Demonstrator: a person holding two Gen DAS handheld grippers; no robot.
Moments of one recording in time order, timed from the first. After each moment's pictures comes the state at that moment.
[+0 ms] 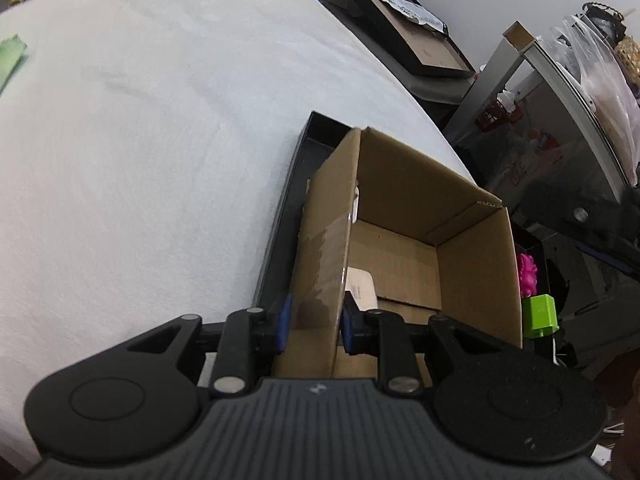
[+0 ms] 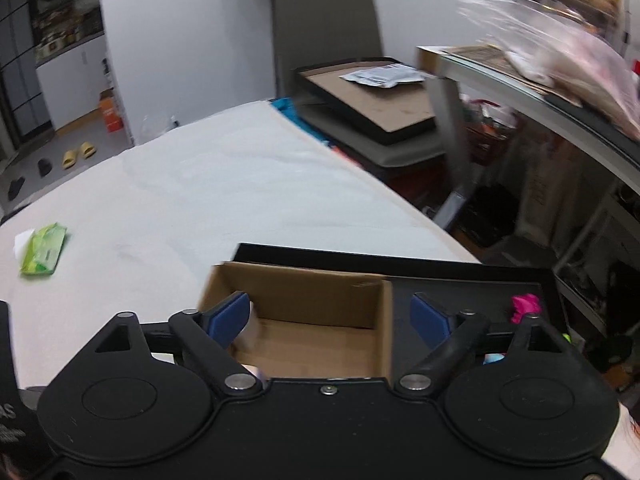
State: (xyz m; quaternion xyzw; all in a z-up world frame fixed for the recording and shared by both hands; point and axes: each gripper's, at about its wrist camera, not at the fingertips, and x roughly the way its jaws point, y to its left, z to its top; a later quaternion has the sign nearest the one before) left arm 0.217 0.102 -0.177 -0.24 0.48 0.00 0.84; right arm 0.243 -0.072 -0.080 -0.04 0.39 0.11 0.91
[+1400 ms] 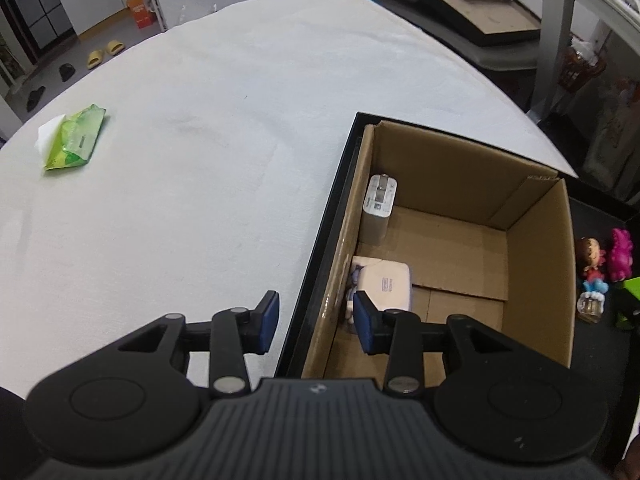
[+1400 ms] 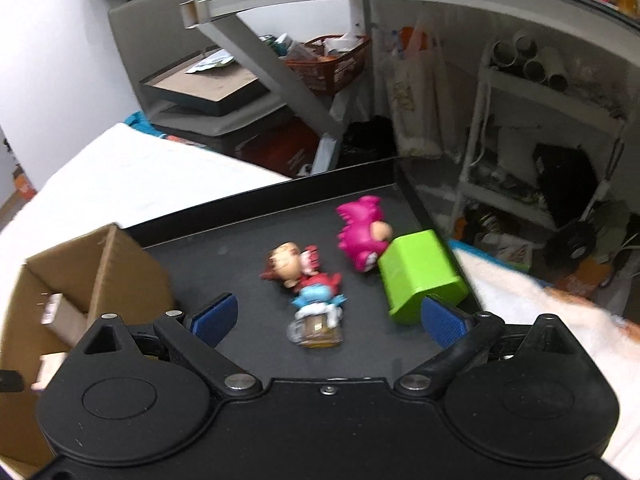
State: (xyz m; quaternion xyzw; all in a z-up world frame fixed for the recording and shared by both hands) left arm 0.235 0.035 -0.150 -0.08 0.54 0.17 0.82; right arm 0.245 -0.235 -0.172 0.07 0.40 -0.02 0.91
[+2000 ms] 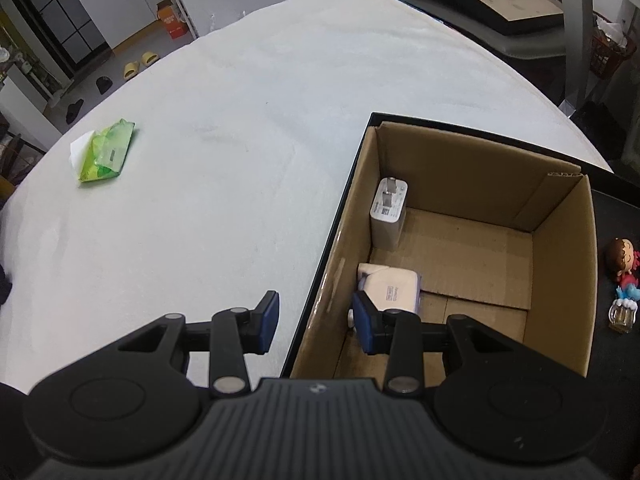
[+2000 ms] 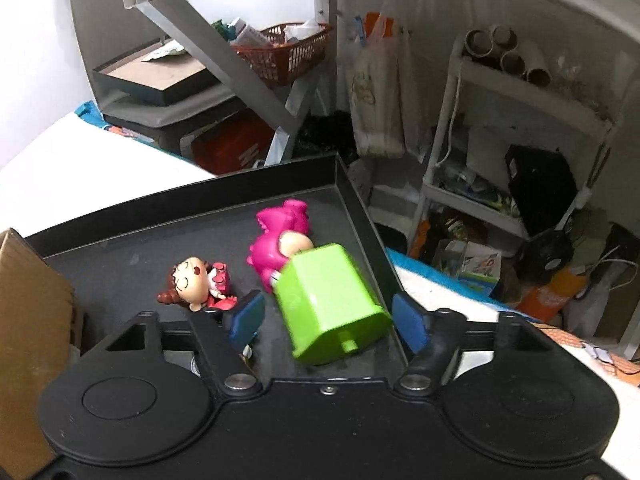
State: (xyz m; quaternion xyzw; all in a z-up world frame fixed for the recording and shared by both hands) left arm 0.251 0.008 -0.148 -0.03 0.54 0.23 0.81; right arm 0.282 -0.268 -0.209 0.05 0.41 -0.06 0.91
